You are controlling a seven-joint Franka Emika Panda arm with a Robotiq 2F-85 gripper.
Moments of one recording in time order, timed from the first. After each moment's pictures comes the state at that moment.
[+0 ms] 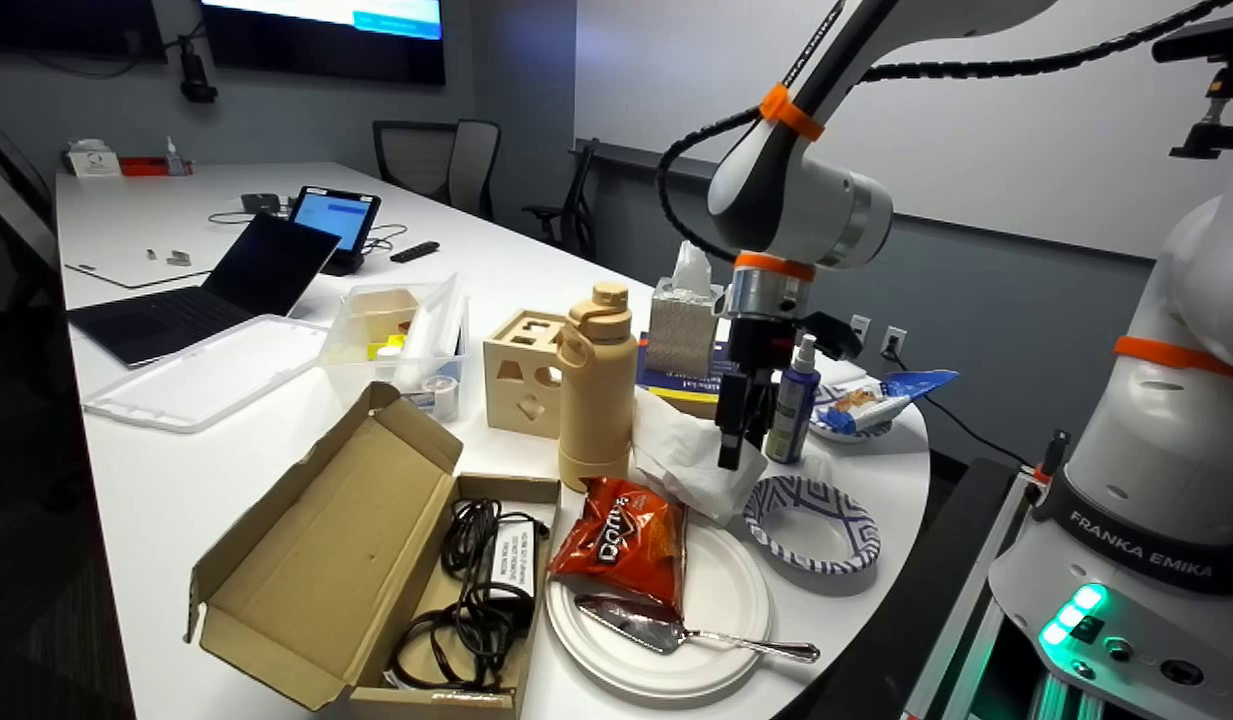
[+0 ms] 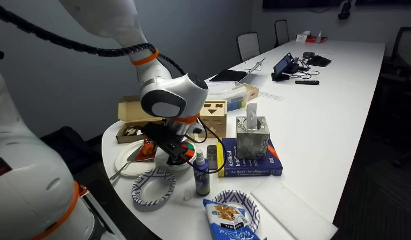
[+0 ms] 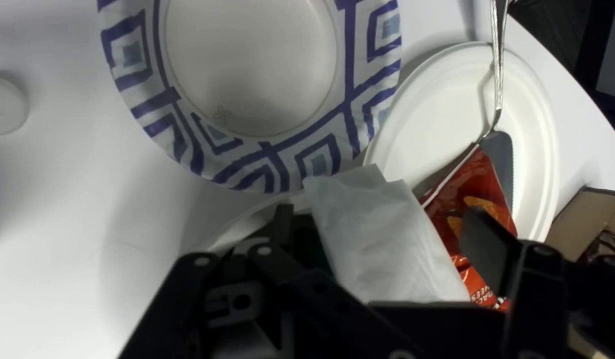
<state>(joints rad) 0.12 0.01 0.00 -2.75 0.71 2.44 -0.73</state>
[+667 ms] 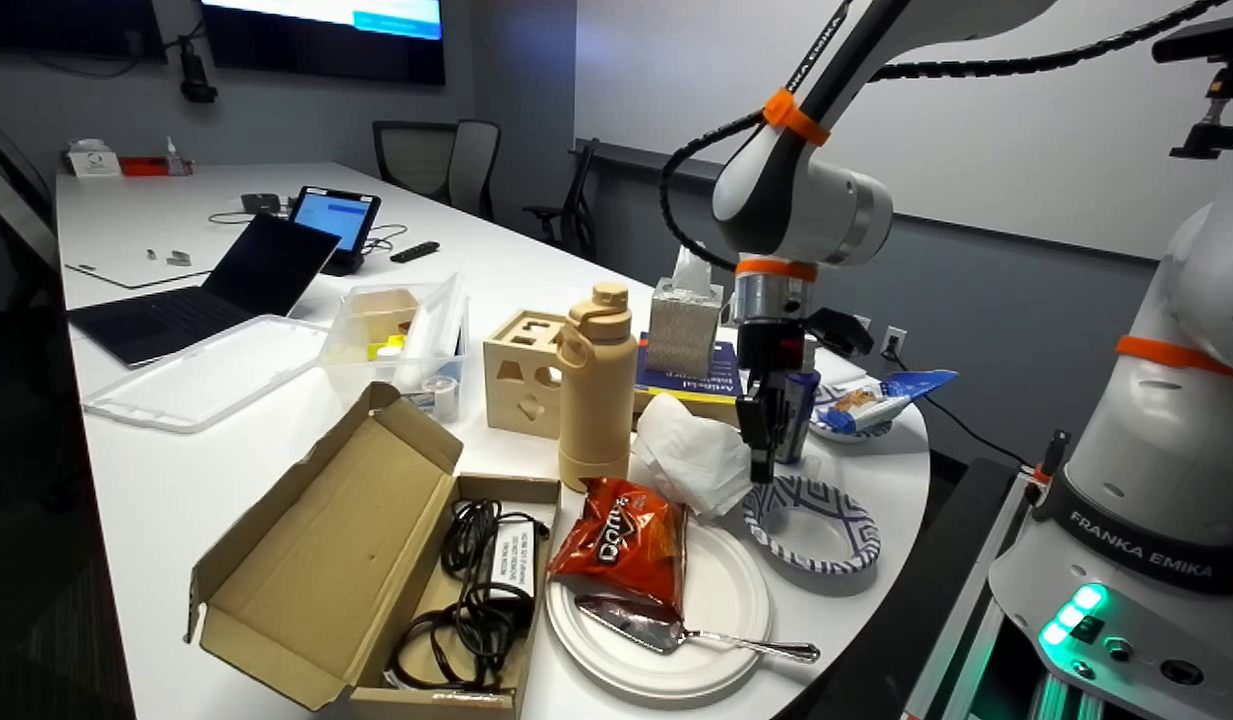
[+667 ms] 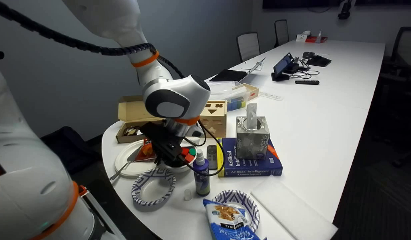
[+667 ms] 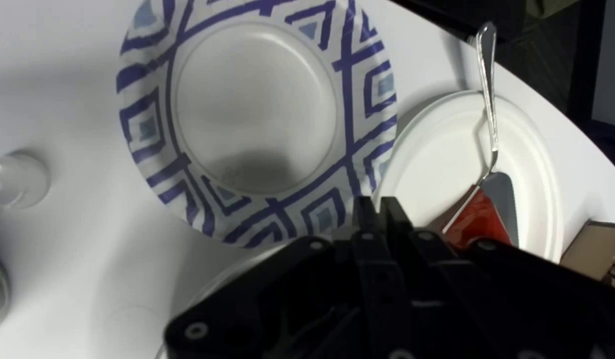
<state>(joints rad) 0.07 0.02 0.01 -2.74 0.59 2.34 -0.62</state>
